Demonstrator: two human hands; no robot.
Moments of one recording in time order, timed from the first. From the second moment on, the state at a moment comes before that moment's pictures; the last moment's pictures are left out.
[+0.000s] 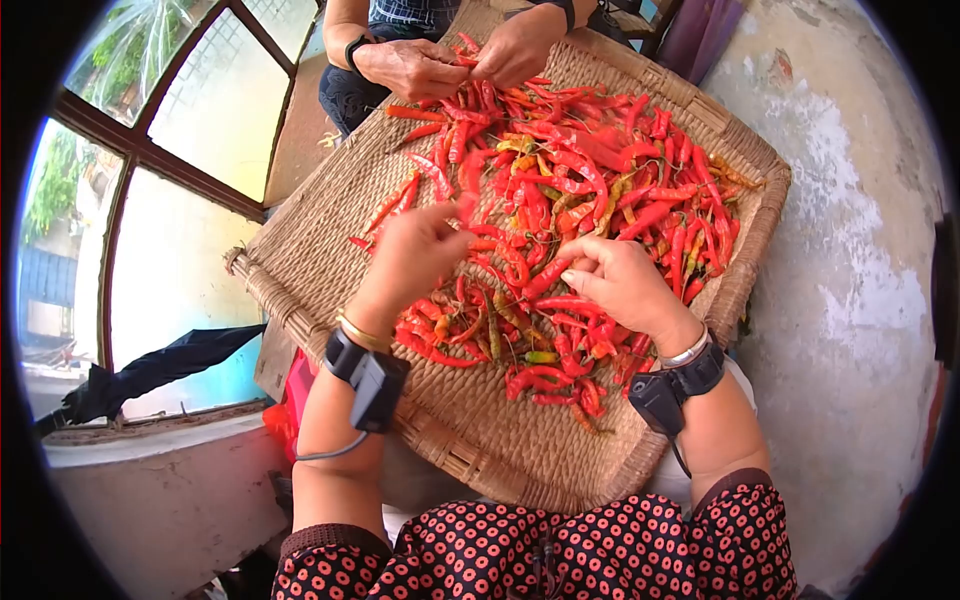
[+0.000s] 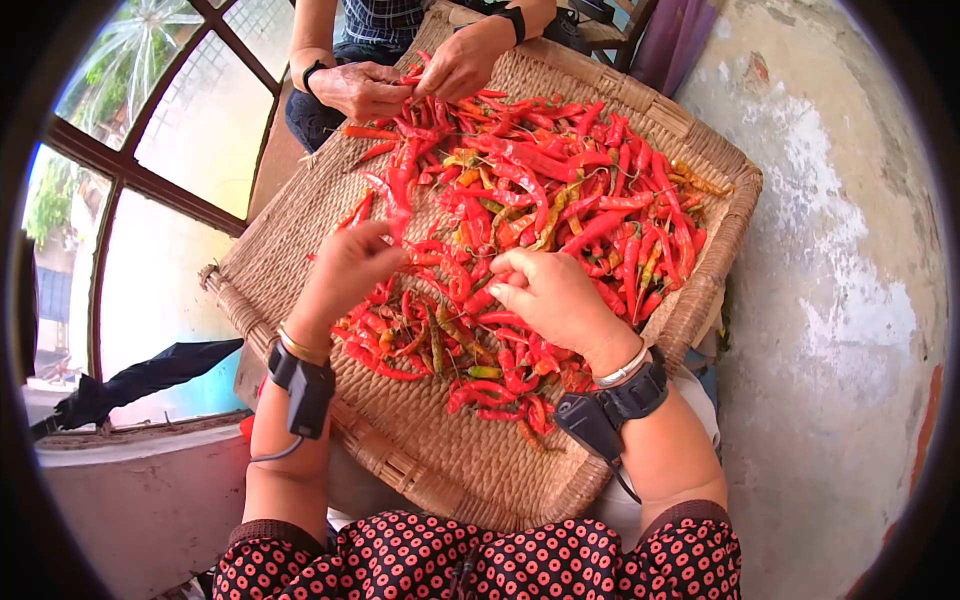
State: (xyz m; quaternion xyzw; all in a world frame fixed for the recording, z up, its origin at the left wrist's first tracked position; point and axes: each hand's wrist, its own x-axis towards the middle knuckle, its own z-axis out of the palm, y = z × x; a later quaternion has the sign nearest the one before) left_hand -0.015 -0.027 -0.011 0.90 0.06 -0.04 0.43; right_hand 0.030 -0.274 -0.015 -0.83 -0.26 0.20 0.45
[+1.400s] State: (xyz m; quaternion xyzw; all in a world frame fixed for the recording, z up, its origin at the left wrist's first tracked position) left_hand -0.028 -0.095 -0.054 0.98 -0.14 -0.02 0.14; right_hand 0.016 -0.284 -0.036 -0.88 -0.45 0.14 0.09
